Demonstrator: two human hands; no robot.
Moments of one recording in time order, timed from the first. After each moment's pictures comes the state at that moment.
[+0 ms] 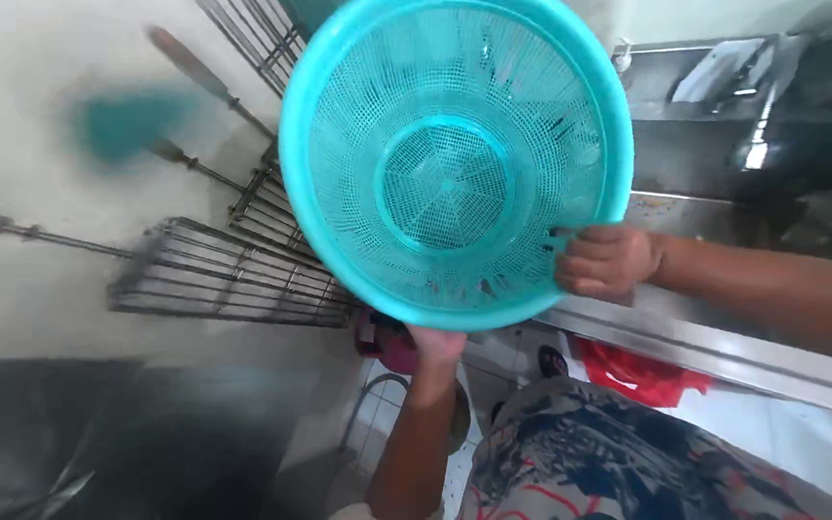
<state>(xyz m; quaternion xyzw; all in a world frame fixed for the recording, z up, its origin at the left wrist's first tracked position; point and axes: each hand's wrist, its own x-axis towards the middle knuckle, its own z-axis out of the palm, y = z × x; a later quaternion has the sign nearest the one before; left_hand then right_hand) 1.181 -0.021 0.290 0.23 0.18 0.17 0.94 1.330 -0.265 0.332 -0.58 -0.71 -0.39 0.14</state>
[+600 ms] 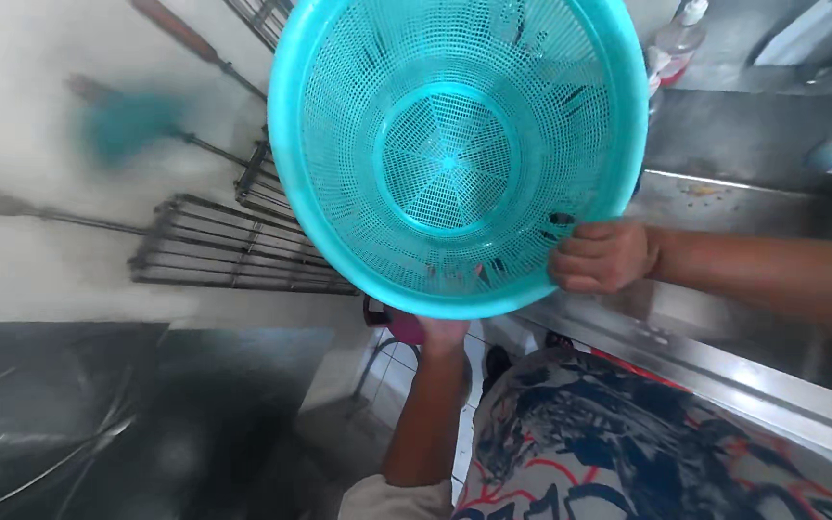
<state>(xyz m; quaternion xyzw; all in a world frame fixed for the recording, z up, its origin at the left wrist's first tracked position) 1.216 -0.039 0.264 0.21 0.28 0.21 0.91 1.383 -0.260 0.301 -0.55 -0.73 -0.35 0.21</state>
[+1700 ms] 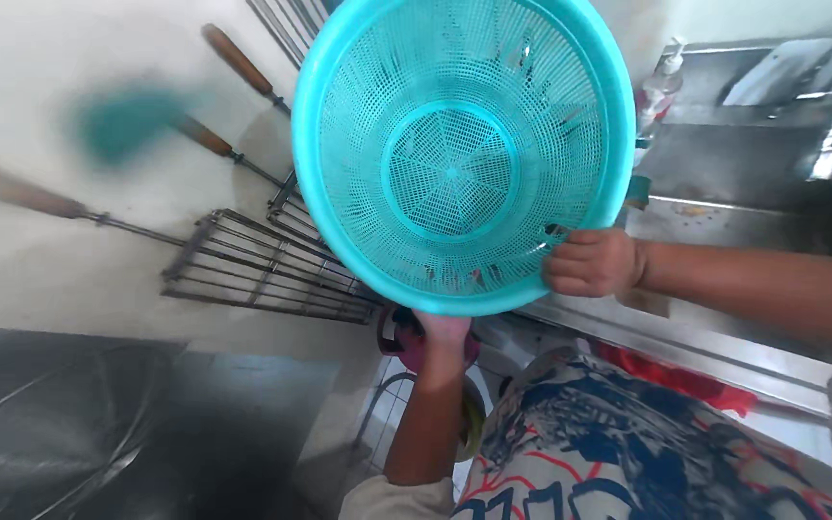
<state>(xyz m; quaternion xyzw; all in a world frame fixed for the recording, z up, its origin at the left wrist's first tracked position) 1.199 0.026 0.294 0.19 0.23 0.23 0.93 1.331 -0.196 0.331 -0.57 -0.71 -0.38 0.15</state>
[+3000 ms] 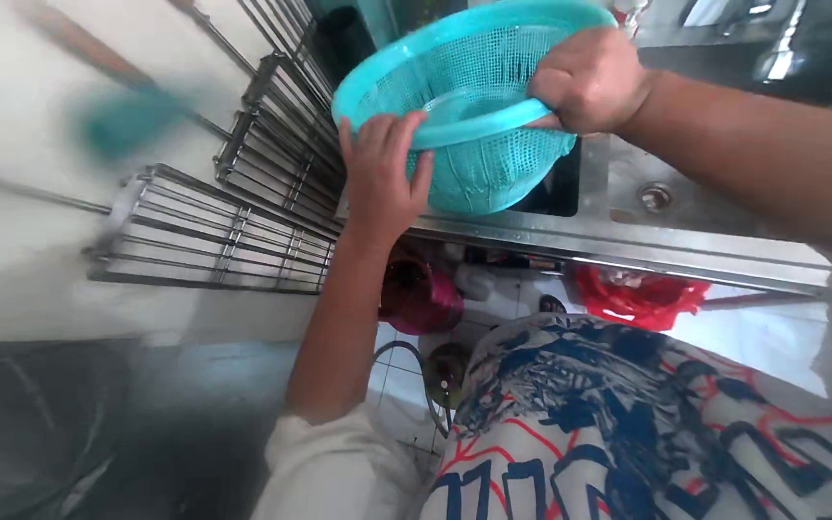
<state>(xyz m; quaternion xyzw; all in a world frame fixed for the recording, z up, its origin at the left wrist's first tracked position) 1.221 0.145 0.389 0.93 -0.19 0.29 0.14 1.350 -0.139 0.392 -0.70 -0.58 -0.40 0.12</state>
